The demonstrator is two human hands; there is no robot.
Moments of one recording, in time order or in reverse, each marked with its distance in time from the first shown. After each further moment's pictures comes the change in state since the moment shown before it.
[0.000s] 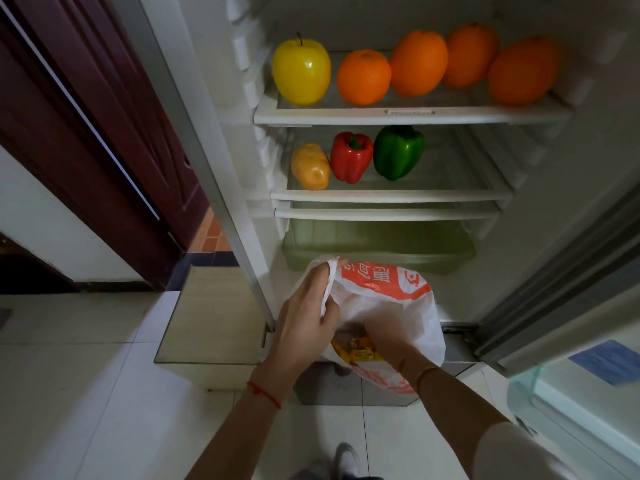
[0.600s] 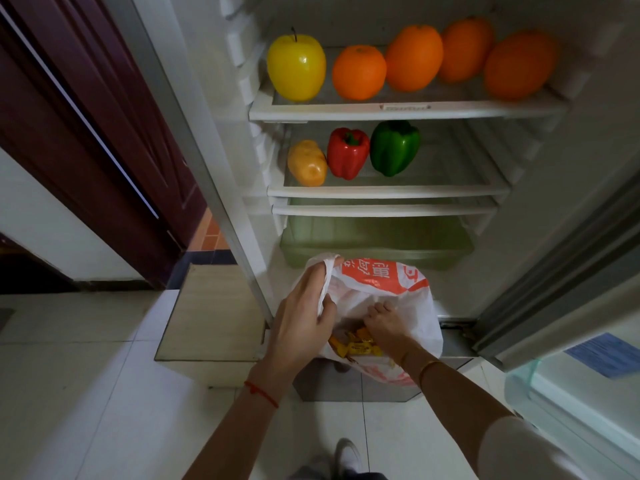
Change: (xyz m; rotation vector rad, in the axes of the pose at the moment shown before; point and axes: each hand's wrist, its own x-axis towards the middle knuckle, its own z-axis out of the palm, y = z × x) left_hand -0.004 -0.001 0.000 0.009 -0.022 0.004; right_hand 0.009 0.005 -0.003 -0.283 -0.085 -0.059
